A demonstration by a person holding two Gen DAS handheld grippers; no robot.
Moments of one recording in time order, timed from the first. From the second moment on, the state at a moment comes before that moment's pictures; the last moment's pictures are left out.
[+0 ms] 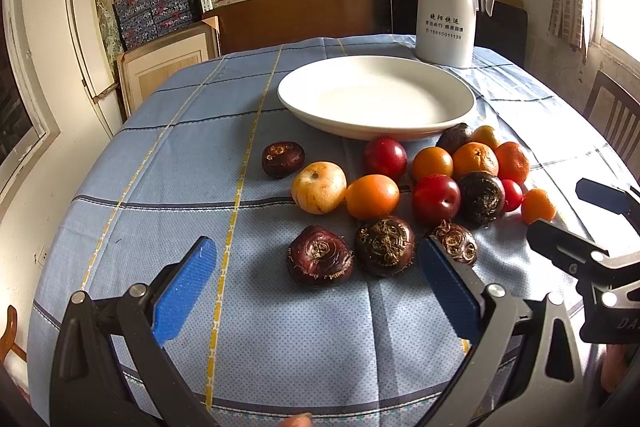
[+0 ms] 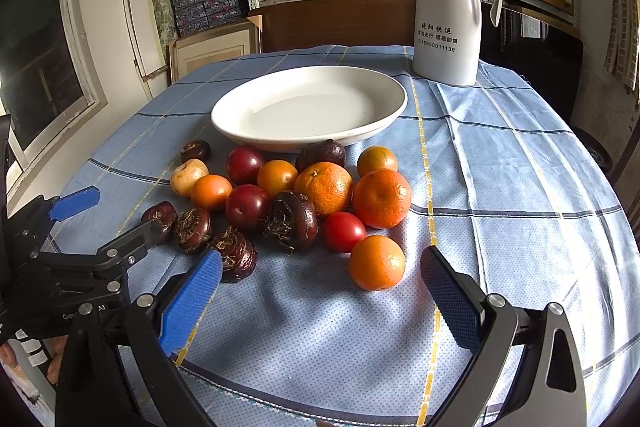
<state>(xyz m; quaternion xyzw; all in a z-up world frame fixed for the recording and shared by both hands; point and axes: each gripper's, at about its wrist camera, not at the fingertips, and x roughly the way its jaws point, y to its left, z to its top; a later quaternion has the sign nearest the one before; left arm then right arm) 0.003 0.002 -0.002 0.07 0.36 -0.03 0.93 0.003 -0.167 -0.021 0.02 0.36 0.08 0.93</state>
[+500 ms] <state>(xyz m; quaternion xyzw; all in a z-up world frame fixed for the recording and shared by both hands) 0.002 0.005 -0.005 0.07 0.36 -0.03 0.93 0.002 -0.167 -0.021 0.02 0.36 0.08 0.93</state>
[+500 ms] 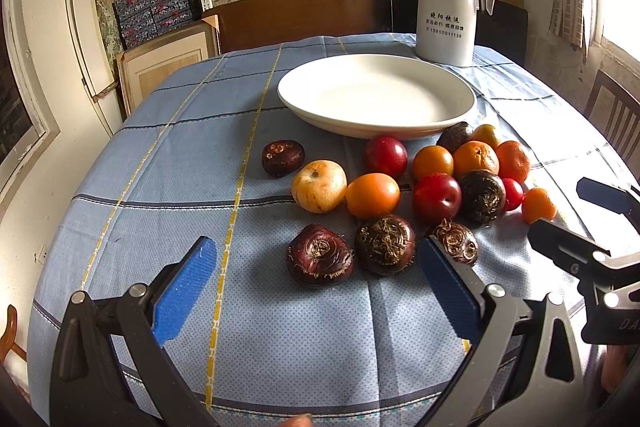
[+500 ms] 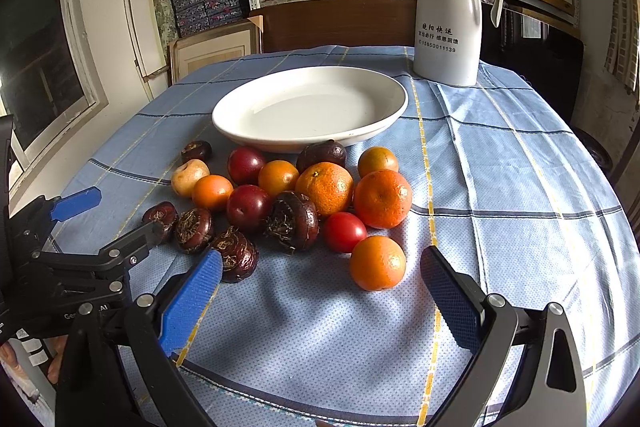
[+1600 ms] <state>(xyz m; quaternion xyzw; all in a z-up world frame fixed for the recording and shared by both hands) 0.003 0.003 -0.009 0.07 0.36 -0.03 0.93 0.002 -0.164 -0.019 0.02 0.36 0.08 0.93</state>
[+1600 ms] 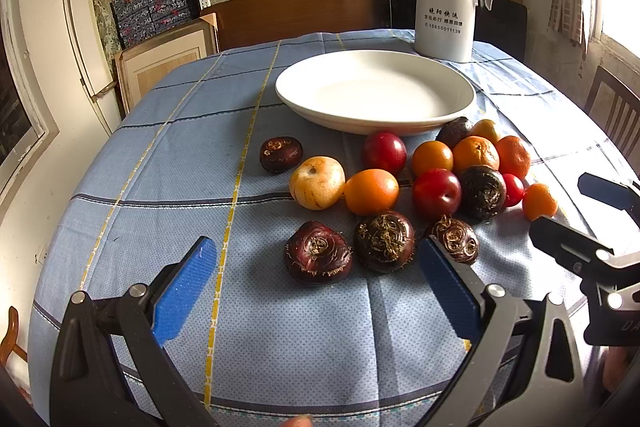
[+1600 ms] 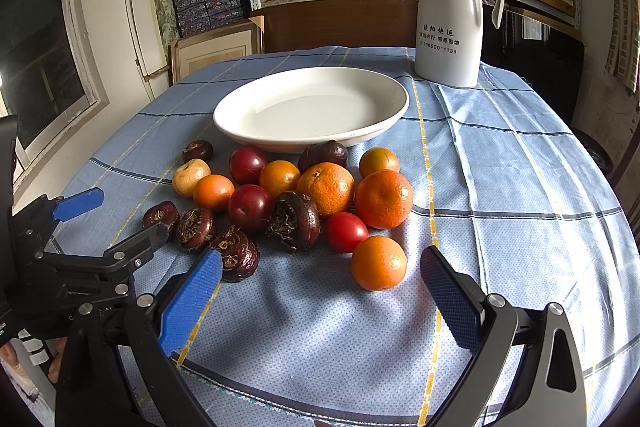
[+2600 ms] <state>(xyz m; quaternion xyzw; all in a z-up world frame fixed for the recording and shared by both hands) 0.030 0.020 -0.043 0.04 0.48 -0.07 0.88 0.008 -0.171 -0.048 0.01 0.46 0.10 0.88</state>
